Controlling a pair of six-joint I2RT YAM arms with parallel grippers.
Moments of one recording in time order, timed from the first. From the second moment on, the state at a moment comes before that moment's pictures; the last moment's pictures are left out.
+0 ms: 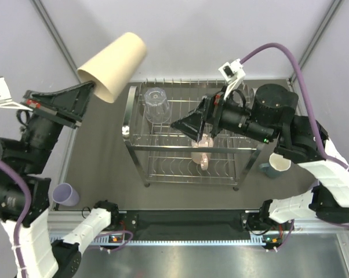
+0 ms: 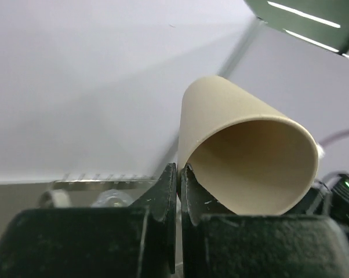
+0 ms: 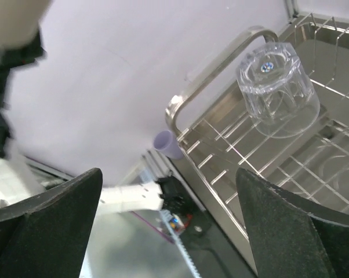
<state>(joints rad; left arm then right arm) -0.20 0.87 1.82 -0.54 0.20 -0.70 1.16 1.27 1.94 -0.75 0.09 0.54</state>
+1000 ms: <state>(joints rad) -0.20 0.81 1.37 0.30 0.58 -1.17 1.09 1.37 1.91 0.04 -0.03 0.85</state>
